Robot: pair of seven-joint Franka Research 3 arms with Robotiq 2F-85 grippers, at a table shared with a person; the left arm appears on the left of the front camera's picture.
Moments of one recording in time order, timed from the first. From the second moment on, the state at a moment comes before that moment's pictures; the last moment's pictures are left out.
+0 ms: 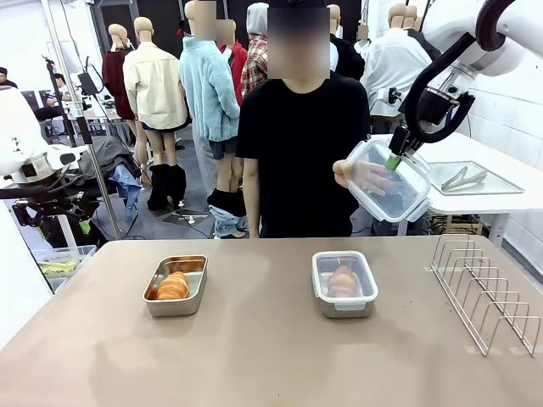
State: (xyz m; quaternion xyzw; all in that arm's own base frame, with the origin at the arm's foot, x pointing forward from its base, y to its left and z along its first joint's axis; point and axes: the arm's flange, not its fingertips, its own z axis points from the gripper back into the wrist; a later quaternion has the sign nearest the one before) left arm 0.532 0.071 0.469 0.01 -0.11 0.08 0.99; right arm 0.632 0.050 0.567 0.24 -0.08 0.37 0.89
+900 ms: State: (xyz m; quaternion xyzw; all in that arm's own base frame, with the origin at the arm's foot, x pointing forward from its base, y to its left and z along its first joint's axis) left arm 0.532 0.071 0.469 0.01 -0.11 0.08 0.99; right arm 0.613 0.039 0.591 0.17 -0.06 0.43 0.88
